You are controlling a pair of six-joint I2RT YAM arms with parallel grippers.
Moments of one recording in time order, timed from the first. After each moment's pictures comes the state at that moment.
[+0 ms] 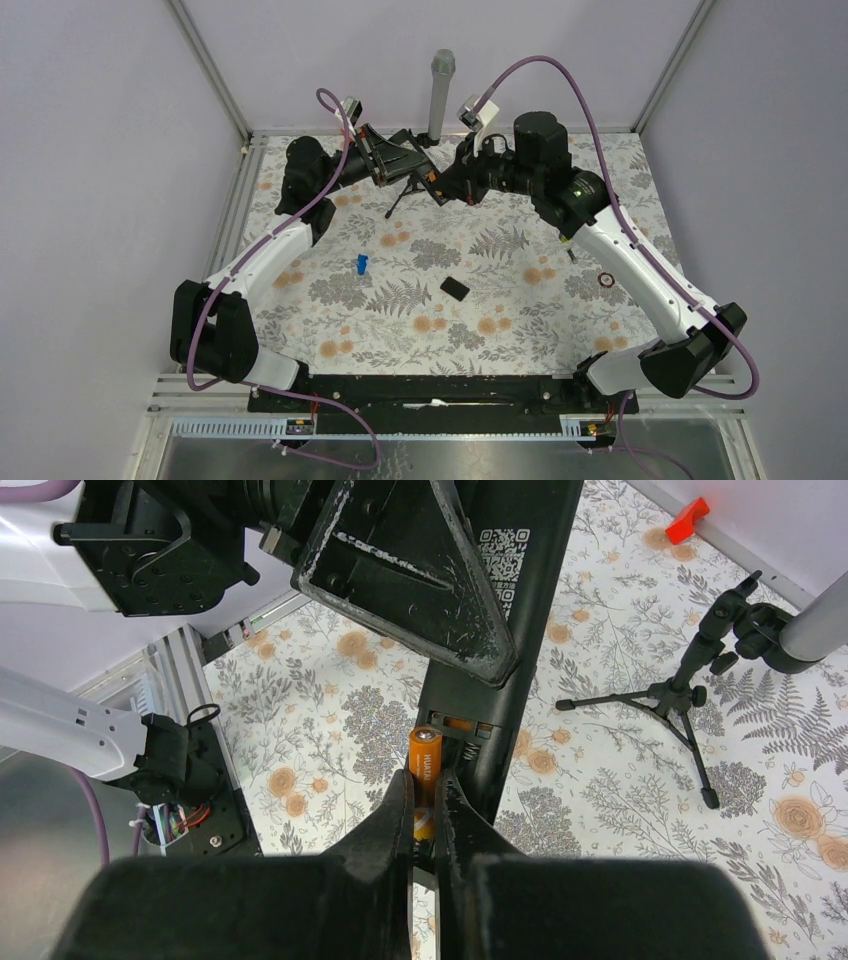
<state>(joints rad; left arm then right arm) -0.32 1.44 1.10 0.56 0.83 -1.37 0.63 1.40 1.53 -0.43 -0.48 0.08</state>
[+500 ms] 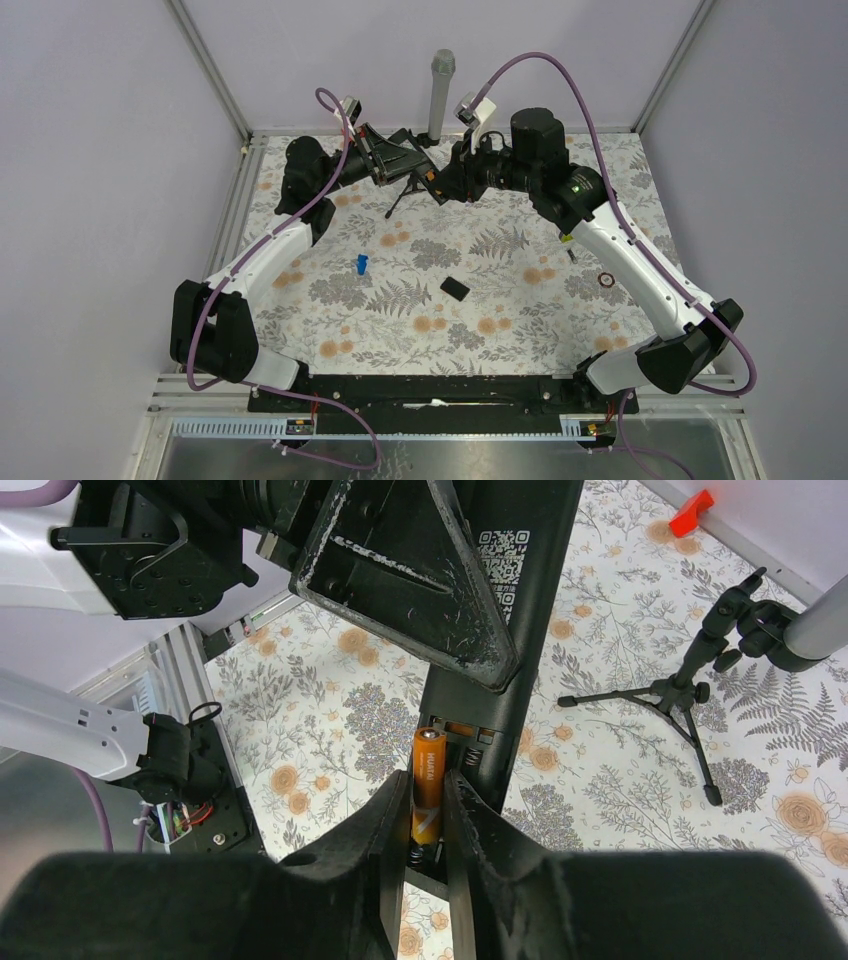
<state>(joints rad) -0.32 1.44 1.10 0.57 0.83 -1.37 0.63 1.43 1.58 -0.47 -0.48 0.08</state>
